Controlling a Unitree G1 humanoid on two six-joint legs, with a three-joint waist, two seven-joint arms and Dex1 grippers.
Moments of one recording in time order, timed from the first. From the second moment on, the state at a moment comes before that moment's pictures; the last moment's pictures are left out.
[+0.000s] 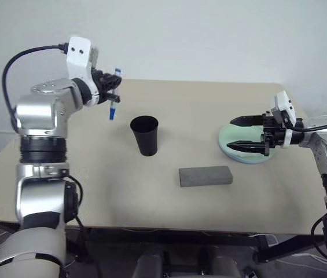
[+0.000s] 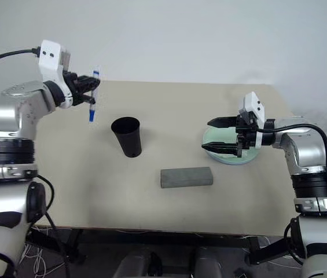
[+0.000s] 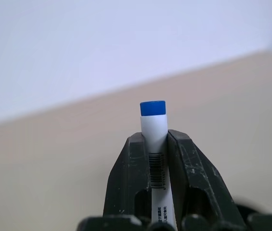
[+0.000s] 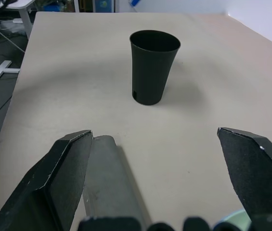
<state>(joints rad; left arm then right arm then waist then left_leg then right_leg) -1.01 0.55 0.13 0.38 -0.27 0.67 -0.51 -0.71 -0.72 0.03 0.27 0.38 0.39 1.37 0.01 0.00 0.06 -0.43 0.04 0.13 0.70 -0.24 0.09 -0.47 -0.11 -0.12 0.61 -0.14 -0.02</state>
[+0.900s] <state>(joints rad) -0.88 0.34 0.15 0.45 -0.28 0.36 -0.47 -0.71 -0.72 0.03 0.27 0.38 0.39 1.35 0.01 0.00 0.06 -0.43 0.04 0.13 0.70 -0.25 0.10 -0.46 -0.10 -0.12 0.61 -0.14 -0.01</state>
